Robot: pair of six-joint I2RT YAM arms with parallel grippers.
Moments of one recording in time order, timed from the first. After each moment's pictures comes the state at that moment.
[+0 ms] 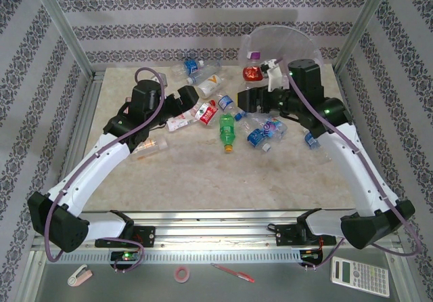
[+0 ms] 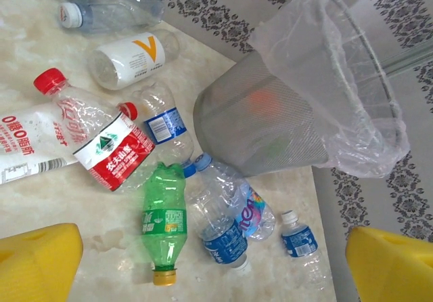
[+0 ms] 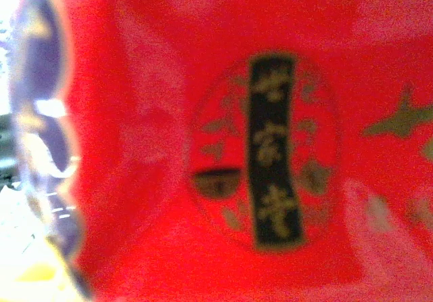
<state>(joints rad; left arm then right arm) -0.44 1.27 1.23 -0.42 0.07 -0.83 0.38 1.28 1.53 -0.75 -0.47 0.28</state>
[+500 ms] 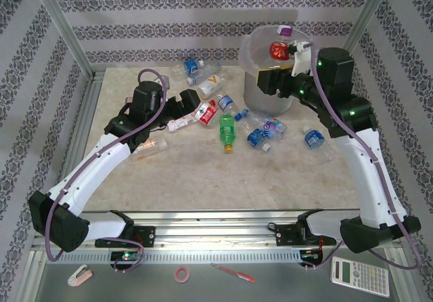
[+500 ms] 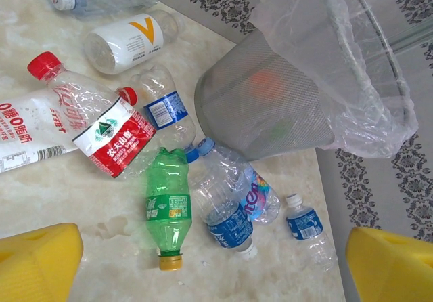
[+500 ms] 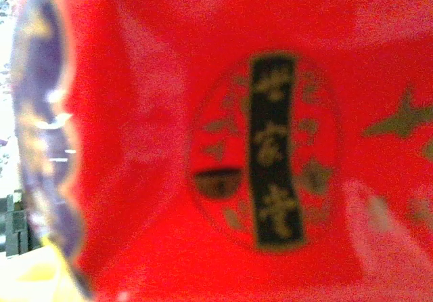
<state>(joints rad) -0.44 1.28 1.22 -0.44 0.11 -0.80 0.28 1.25 1.68 -0.75 -0.35 0.21</state>
